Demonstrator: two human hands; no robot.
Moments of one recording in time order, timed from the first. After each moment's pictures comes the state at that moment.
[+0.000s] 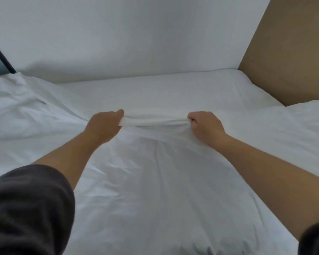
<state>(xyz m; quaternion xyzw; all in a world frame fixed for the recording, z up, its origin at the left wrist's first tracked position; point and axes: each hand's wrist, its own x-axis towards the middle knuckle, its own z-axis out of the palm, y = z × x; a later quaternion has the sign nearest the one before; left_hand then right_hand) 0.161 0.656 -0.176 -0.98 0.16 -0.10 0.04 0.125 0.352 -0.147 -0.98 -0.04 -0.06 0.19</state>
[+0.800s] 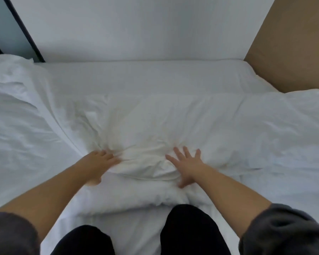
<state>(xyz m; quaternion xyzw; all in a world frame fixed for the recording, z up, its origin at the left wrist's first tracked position) -0.064 0.668 -0.251 -0.93 0.22 0.23 0.20 -0.036 0.346 -0.277 -0.92 -0.21 0.29 -0.15</state>
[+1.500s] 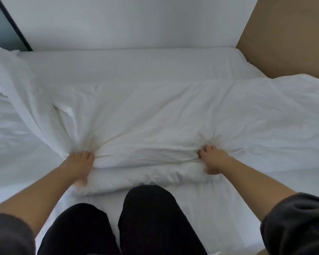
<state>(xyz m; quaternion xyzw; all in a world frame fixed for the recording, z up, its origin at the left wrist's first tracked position) -0.109 0.671 -0.288 -0.92 0.09 0.26 0.26 -0.074 0.239 -0.275 -0.94 -0.10 0.29 -0.15</state>
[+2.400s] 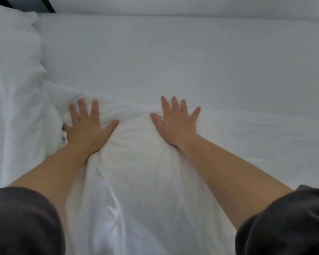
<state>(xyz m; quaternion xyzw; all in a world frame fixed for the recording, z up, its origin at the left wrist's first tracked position) 0.199 0.823 -0.363 -0.96 -0.27 0.10 -0.03 0.280 0.590 -0.361 -0.97 -0.18 0.15 0.08</state>
